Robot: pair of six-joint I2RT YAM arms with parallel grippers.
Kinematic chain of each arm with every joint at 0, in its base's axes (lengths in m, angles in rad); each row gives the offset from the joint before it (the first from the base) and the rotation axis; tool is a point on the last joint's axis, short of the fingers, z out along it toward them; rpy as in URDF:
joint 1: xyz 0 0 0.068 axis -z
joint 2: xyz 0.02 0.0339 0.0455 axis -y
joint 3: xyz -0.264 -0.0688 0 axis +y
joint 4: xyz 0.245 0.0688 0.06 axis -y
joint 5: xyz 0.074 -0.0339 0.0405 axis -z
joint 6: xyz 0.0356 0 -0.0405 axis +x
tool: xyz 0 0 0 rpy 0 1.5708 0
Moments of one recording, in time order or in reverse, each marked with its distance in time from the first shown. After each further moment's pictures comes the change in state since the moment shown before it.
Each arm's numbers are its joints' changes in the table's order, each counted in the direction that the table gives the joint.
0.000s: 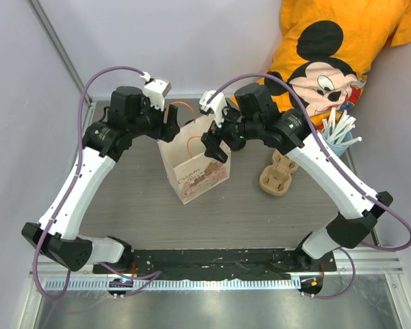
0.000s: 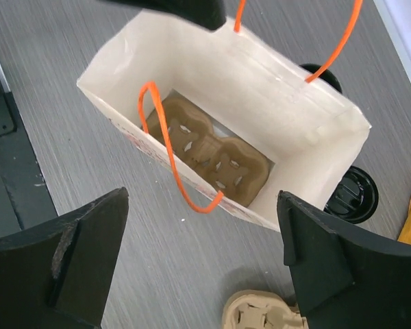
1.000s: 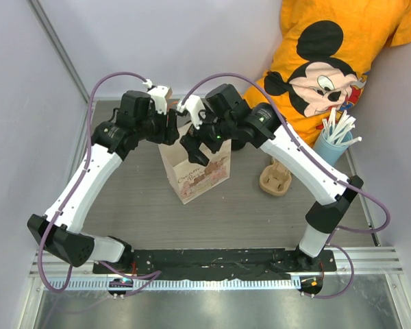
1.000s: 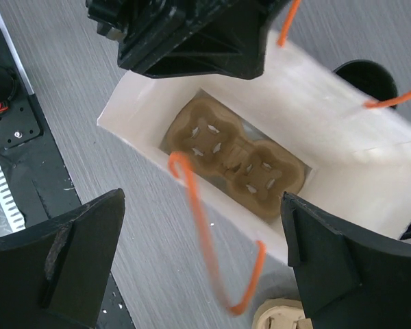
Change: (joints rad) left arm 0.004 -0.035 0.061 -0.011 -0.042 -0.108; right arm -0.088 -0.195 -0.160 -0.091 0.051 0.092
